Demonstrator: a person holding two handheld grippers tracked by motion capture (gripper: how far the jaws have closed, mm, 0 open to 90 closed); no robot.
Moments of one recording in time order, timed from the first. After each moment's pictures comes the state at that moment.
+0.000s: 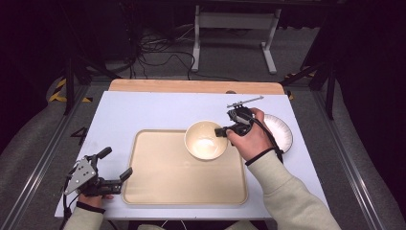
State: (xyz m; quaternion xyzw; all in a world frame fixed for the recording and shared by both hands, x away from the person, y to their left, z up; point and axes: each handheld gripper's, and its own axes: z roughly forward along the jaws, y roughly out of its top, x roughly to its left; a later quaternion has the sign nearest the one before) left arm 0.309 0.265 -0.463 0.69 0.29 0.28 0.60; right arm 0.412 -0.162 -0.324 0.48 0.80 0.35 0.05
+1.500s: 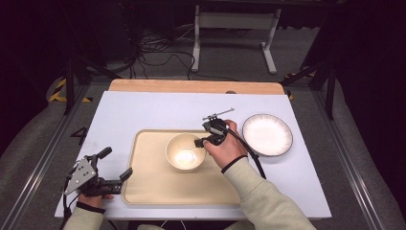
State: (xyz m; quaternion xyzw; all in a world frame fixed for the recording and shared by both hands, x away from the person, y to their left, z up) left arm 0.309 0.265 -0.463 0.69 0.29 0.28 0.60; right arm 0.421 -0.108 -0.382 0.47 0.82 0.33 0.02
